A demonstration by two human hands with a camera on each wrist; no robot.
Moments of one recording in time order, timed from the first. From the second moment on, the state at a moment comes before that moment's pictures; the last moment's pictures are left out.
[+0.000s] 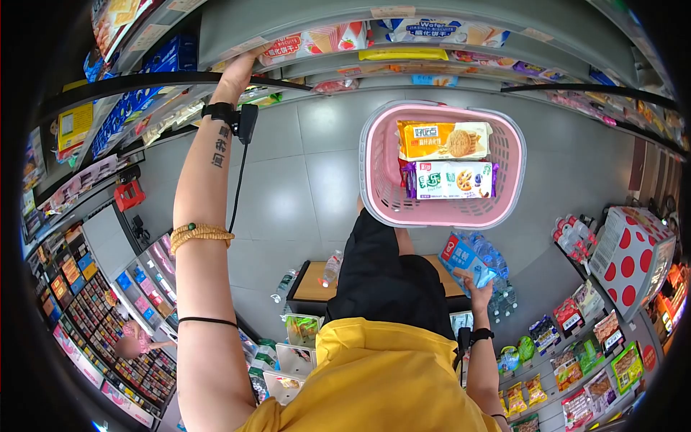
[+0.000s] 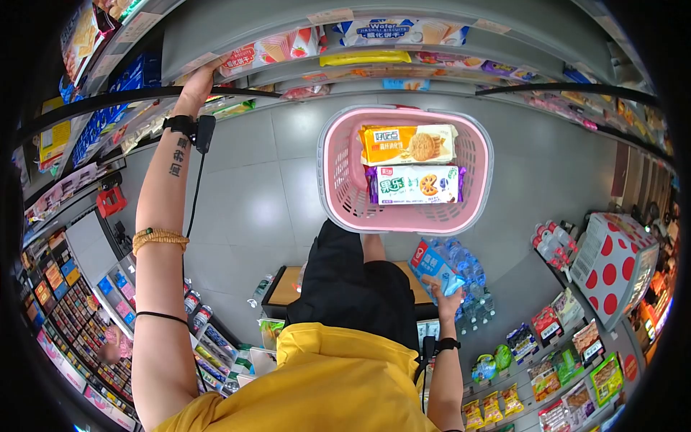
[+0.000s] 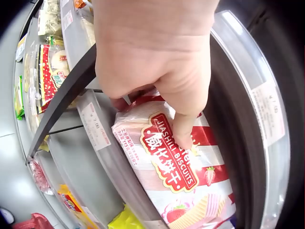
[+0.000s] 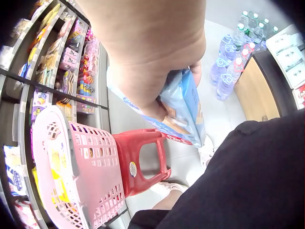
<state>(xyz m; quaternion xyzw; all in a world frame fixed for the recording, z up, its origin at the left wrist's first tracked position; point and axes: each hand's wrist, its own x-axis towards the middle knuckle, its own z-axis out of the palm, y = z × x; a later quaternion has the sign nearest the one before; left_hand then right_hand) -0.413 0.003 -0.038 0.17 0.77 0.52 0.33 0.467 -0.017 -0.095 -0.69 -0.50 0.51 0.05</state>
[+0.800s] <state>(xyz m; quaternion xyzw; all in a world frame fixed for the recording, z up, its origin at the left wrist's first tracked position) -0.289 0.077 -0.015 -0.15 0.60 0.71 0.33 0.481 -0.028 -0.115 -0.67 -0.53 0.52 0.07</state>
